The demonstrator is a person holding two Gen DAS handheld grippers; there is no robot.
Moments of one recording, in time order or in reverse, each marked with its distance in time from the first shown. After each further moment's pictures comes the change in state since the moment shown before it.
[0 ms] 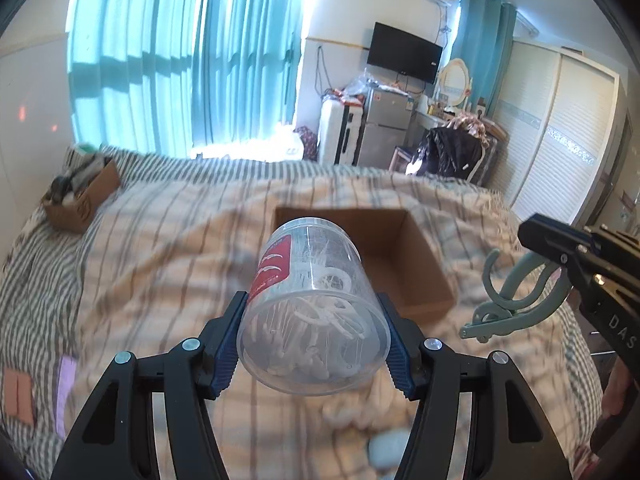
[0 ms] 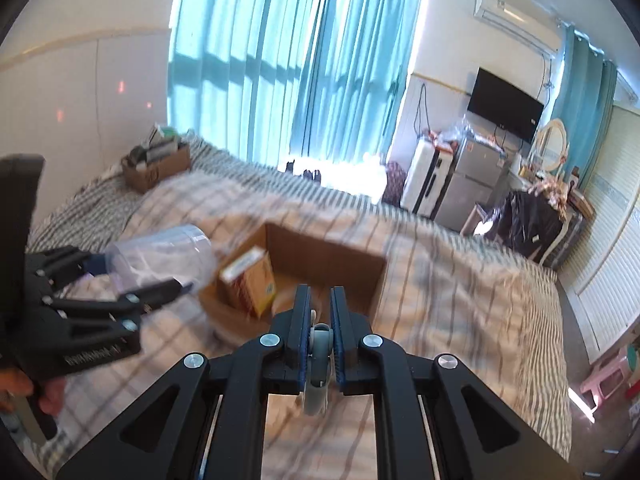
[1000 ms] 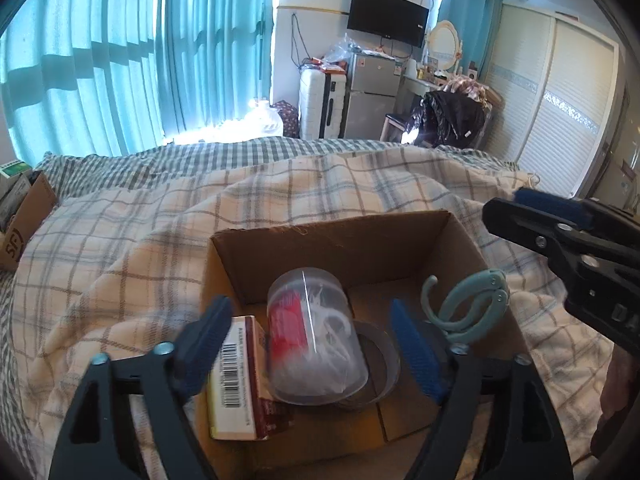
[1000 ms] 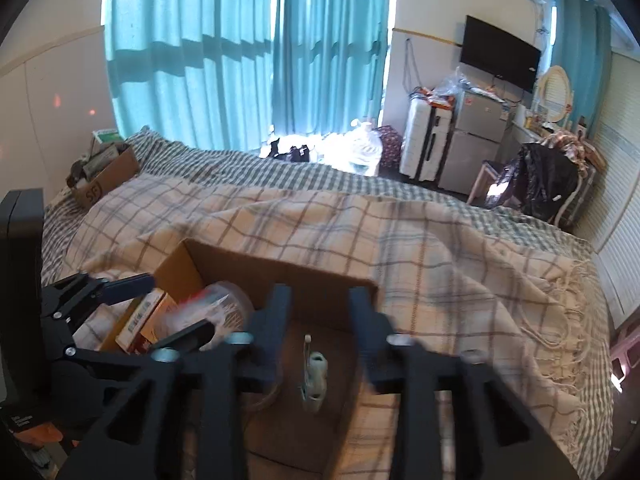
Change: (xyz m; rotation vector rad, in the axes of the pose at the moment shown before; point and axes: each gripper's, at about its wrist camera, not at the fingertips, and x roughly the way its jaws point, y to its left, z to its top) left arm 0.162 -0.013 0.034 0.081 0.094 -0.022; right arm 0.172 -0.068 0.016 0.149 0.104 0.010
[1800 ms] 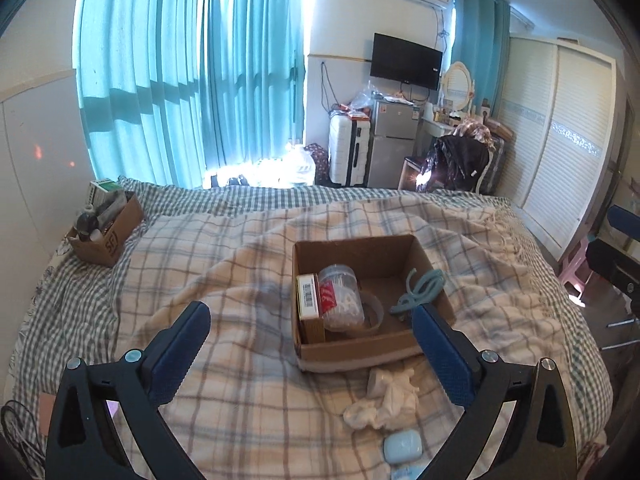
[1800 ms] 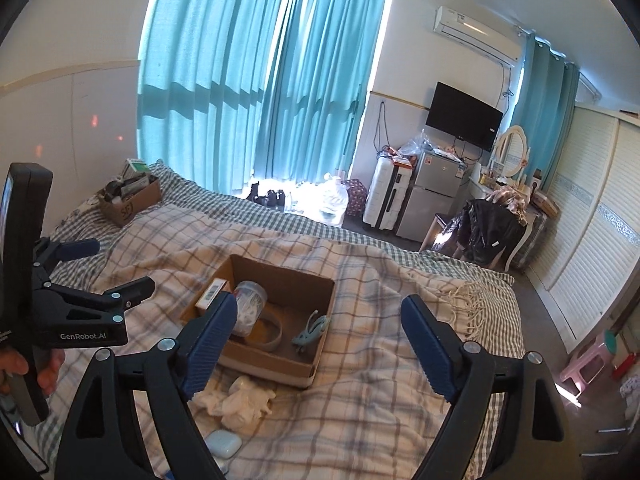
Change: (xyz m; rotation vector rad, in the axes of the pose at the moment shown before) left arm -0.214 0.002 -0.038 -0.018 -0.122 0.097; right arm -0.255 0.055 -0.035 -0.095 -0.158 -0.128
